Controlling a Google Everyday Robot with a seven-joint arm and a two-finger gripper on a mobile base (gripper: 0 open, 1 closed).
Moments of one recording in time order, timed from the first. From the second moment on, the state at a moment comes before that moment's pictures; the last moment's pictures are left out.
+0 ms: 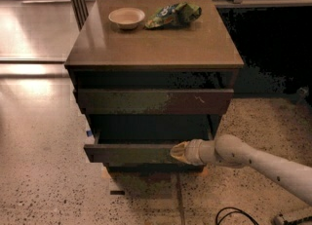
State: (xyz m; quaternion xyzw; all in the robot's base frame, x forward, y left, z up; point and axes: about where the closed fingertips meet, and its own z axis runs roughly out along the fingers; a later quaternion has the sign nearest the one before) arm 0.595 -0.085 0.444 -0.57 0.69 0.16 0.41
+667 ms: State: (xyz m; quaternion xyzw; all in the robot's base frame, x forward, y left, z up) arm 0.615 -0.090 0.450 -0.57 0.69 0.14 0.42
